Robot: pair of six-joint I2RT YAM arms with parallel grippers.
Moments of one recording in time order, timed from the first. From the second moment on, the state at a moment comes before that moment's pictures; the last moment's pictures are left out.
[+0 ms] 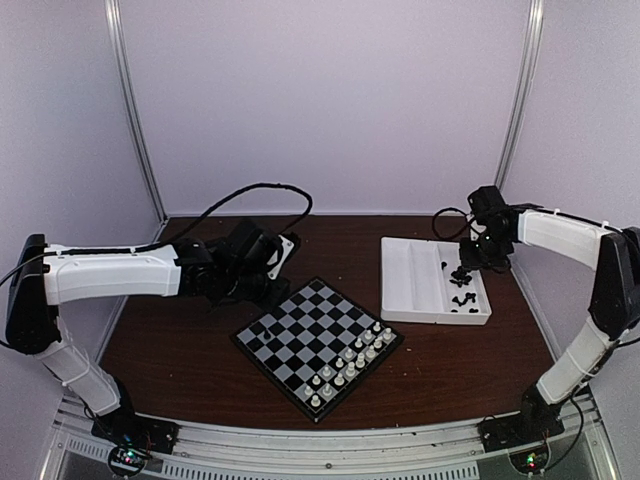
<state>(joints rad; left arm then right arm) -0.94 1.56 1.14 -0.42 -0.30 -0.16 0.21 1.59 1.18 -0.66 0.18 0.25</state>
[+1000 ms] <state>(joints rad) -0.79 1.32 0.89 -0.39 -0.30 -0.29 0.95 2.03 1.57 -0.53 -0.01 0.33</state>
